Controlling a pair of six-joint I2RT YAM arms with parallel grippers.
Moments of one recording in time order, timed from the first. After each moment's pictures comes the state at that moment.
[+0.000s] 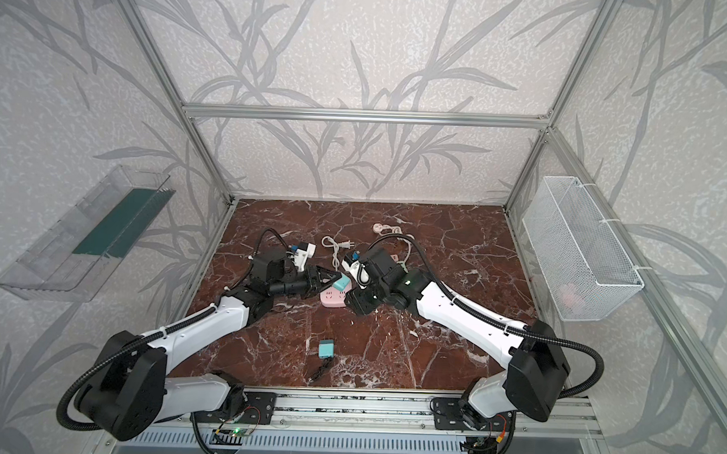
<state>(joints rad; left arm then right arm) -0.38 1.30 0.63 0.27 0.68 -1.07 0.82 1.43 1.15 -0.56 -0.18 0.18</state>
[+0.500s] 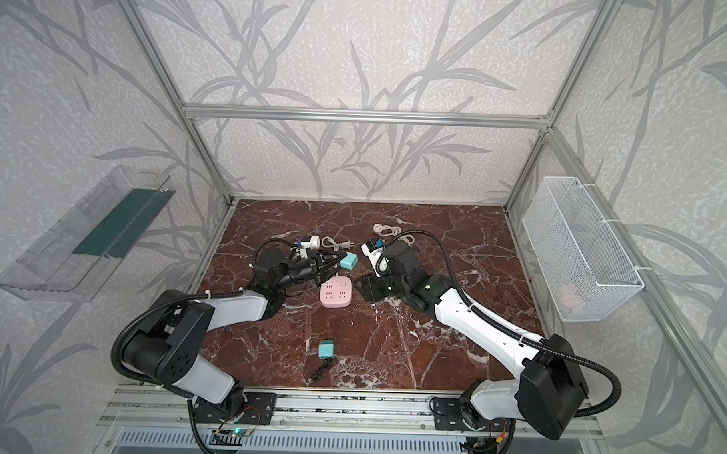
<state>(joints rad) -0.36 1.58 0.59 1.02 0.77 -1.71 0.72 1.34 0.99 -0.28 -0.24 0.27</state>
